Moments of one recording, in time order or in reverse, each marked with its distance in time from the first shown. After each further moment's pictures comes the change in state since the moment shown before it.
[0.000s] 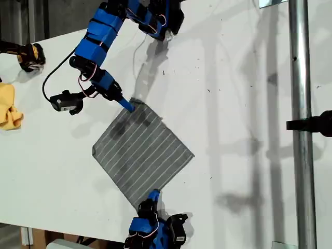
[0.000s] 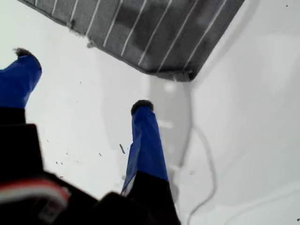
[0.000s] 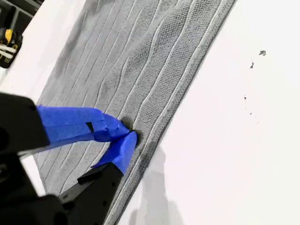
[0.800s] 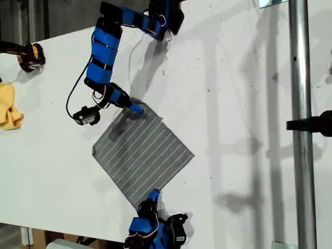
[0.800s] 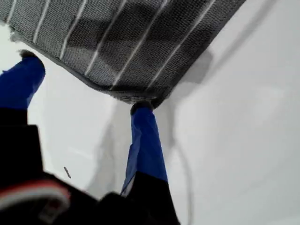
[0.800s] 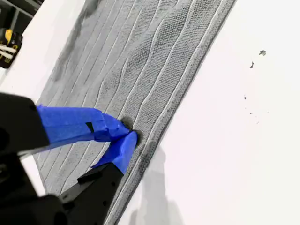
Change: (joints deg) arm 0 0.0 0.0 0.0 0.0 0.0; arm 1 5.0 -16.1 10.1 -18.3 -11.8
